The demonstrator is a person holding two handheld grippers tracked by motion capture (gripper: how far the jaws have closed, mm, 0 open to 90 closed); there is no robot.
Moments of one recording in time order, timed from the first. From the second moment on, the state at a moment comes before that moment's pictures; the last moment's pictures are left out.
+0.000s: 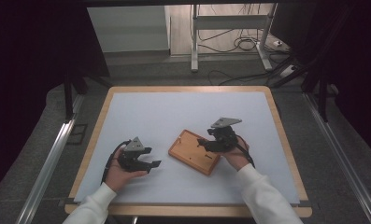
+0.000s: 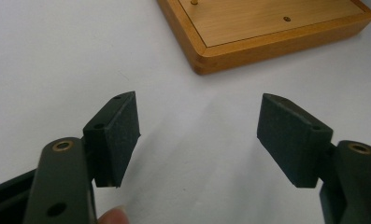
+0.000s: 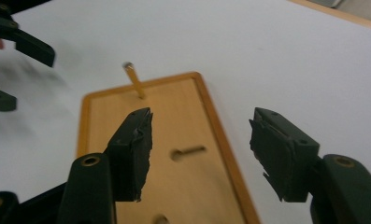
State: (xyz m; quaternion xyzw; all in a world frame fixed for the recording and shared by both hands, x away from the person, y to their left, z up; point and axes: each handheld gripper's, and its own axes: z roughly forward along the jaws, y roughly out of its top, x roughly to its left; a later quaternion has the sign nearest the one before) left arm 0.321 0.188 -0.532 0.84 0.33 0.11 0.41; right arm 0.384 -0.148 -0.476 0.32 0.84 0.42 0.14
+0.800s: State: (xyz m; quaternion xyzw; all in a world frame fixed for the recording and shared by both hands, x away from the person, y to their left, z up) left arm 0.321 0.187 -0.533 0.84 0.33 0.11 0.41; right arm 0.387 -0.213 -0.498 0.36 0.84 0.37 0.17
